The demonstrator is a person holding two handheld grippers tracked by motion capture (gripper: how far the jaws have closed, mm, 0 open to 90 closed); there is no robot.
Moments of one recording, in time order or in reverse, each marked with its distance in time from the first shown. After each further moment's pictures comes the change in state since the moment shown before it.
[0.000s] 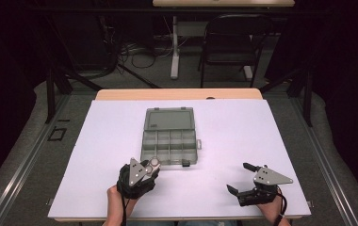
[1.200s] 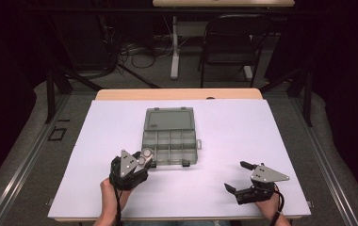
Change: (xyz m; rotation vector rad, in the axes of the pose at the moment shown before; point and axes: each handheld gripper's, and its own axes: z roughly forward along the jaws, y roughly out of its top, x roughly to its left) left arm 0.027 0.011 -0.005 -0.045 0.054 -0.037; right arm -0.002 0.002 0.009 0.005 0.023 -0.008
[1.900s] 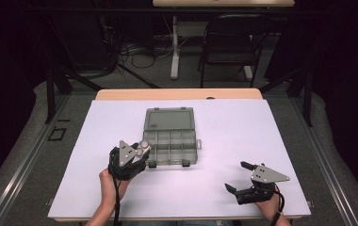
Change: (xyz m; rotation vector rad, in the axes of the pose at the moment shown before) left arm 0.017 0.010 0.013 -0.003 0.031 0.005; right arm 0.000 -0.001 -0.001 0.007 -0.010 -0.004
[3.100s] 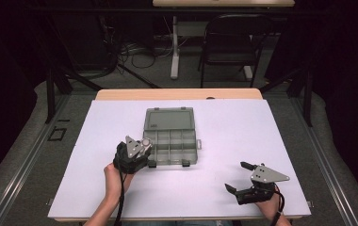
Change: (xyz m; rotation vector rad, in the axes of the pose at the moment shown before) left arm 0.004 0.001 0.029 0.097 0.037 0.019; right arm 0.000 0.000 0.000 0.005 0.006 -0.001
